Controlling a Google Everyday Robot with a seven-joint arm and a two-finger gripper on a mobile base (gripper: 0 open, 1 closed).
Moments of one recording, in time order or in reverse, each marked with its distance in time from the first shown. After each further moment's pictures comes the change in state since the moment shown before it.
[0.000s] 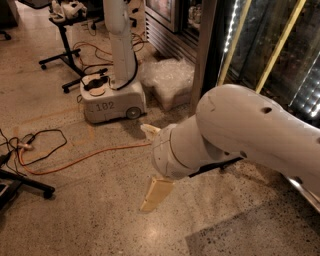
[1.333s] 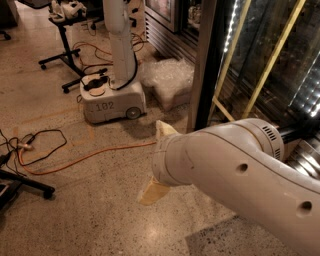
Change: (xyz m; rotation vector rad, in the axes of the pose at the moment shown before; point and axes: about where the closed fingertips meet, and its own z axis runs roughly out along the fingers) arm 0.022 -0.018 0.005 0.266 0.135 0.116
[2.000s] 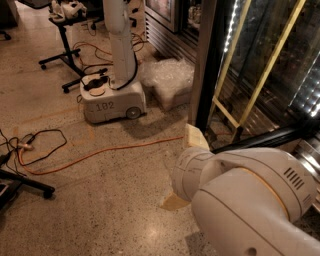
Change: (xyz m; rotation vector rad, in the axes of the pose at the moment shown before) arm 0.048 -0.004 -0.034 0.209 0.151 0.038
